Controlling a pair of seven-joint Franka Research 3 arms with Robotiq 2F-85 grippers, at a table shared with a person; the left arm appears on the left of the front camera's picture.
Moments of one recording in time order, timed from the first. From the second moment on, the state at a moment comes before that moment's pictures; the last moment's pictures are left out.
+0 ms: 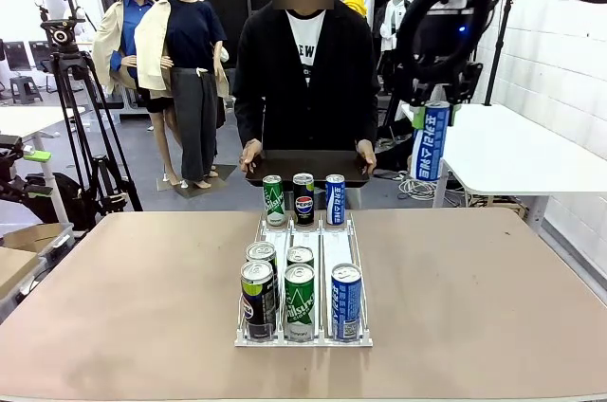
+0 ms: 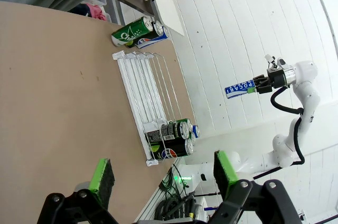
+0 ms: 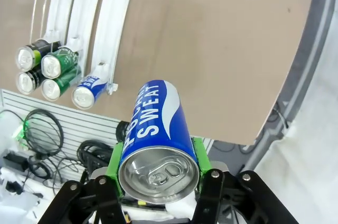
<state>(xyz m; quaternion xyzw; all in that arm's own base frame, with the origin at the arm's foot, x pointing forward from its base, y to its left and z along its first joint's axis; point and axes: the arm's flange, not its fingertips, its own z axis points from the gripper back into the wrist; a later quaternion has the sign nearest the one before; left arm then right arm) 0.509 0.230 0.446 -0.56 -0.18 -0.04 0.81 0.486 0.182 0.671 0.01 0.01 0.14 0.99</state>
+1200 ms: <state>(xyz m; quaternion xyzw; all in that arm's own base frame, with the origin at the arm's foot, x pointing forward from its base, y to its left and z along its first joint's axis) 0.509 0.231 0.446 -0.56 -0.18 -0.04 0.81 0.478 0.051 0.658 0.05 -0.01 0.09 0.99</state>
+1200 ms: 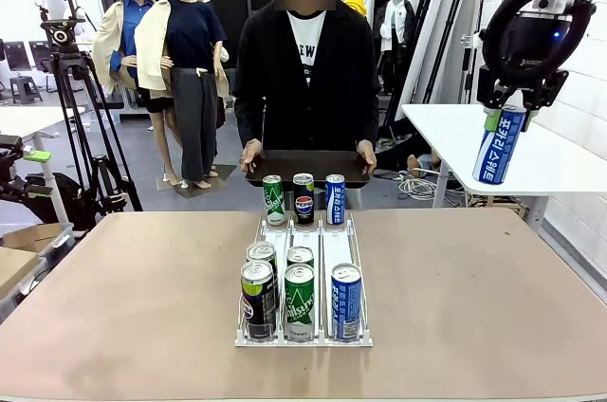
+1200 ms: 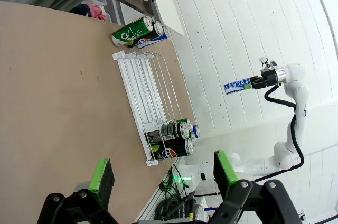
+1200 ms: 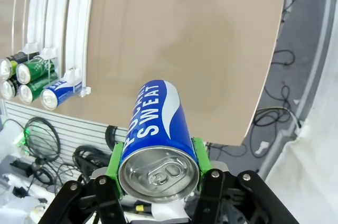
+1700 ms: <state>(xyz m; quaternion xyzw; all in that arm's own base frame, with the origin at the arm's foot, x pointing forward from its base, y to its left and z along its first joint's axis) 0.509 0.230 0.446 -0.56 -0.18 -0.04 0.81 0.475 0.052 0.651 0.06 -0.01 0.10 0.99</state>
